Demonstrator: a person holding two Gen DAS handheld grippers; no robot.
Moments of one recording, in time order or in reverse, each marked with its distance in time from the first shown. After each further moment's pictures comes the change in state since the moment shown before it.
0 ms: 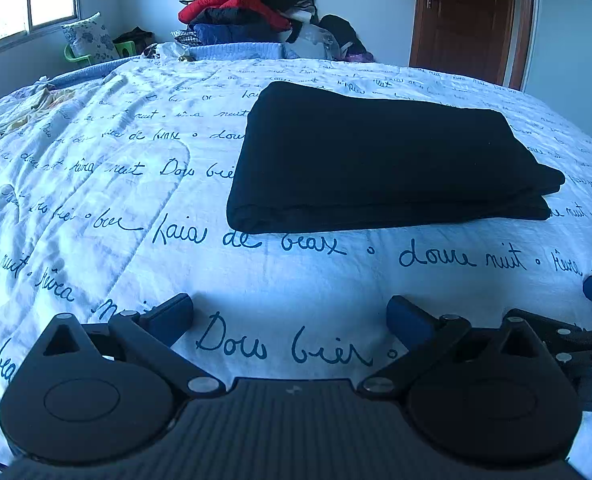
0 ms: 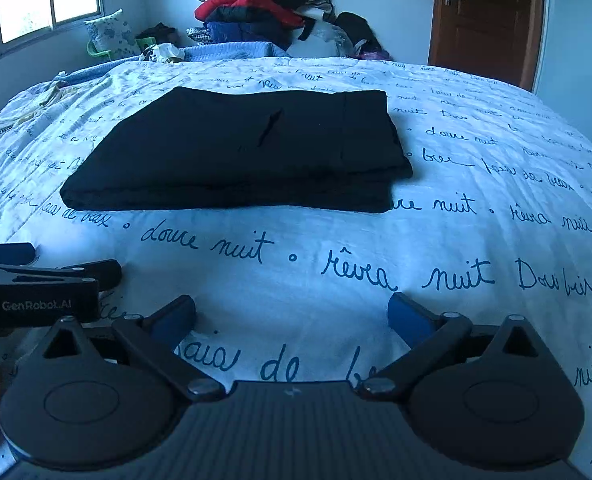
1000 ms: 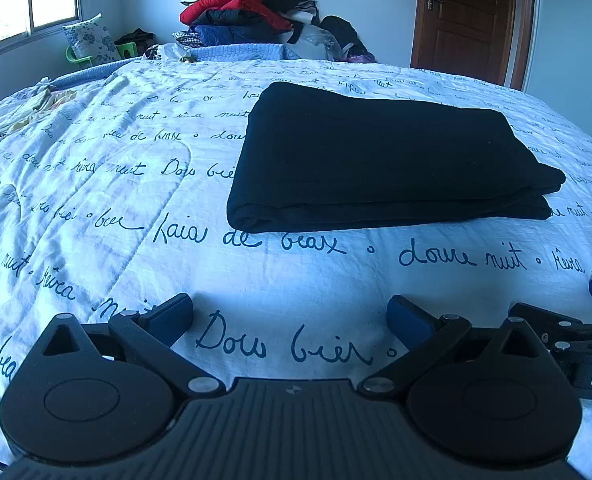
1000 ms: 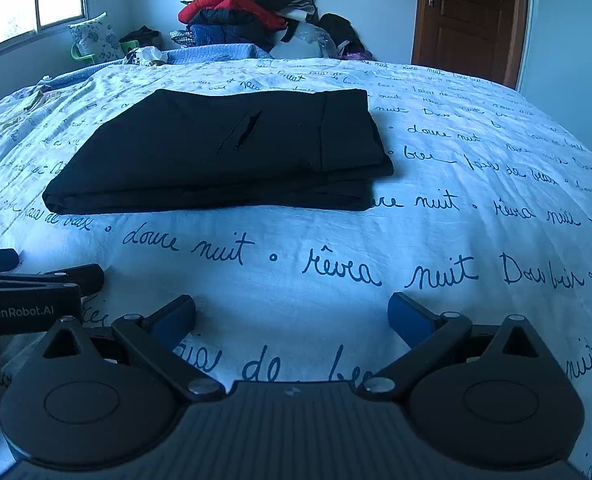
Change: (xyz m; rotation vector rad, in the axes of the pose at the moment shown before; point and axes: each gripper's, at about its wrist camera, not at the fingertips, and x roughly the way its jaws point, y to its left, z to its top) left arm -0.001 0.000 0.000 0.003 -0.003 0.003; right arm 0.002 -0.004 -0.001 0.022 -0.006 -0.046
